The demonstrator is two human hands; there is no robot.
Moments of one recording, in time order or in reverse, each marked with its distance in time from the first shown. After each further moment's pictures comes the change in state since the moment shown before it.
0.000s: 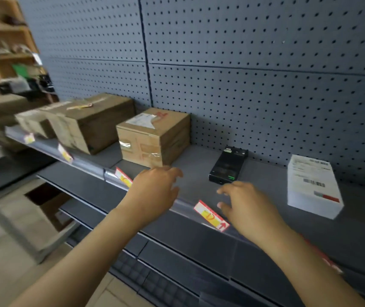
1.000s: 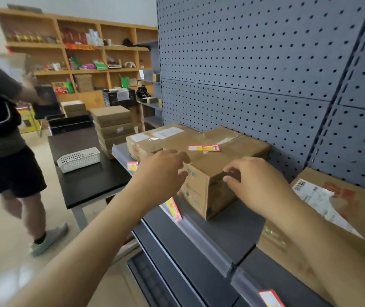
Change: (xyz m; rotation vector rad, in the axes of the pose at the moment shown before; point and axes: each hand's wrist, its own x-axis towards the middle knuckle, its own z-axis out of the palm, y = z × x) left_hand 0.093 -0.380 -0.075 0.066 0.145 -0.357; right_hand 0.347 -0.287 0.078 0.097 0.116 -0.393
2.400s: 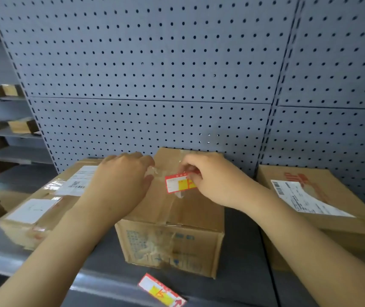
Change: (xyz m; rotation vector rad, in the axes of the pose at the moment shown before) left_hand 0.180 -0.088 0.038 -0.051 0.130 0.545; right_hand 0.120 -0.034 0.032 0.015 0.016 0.336
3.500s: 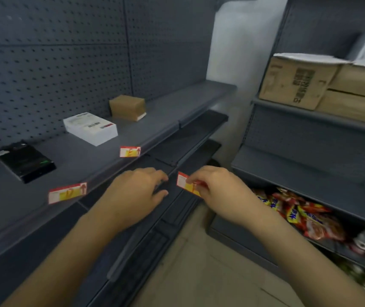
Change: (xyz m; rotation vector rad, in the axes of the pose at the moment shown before) left_hand -0.207 0.625 -0.061 -0.628 -0.350 1.214; right_hand -0.676 0.099 -0.177 -0.378 0.325 1.147
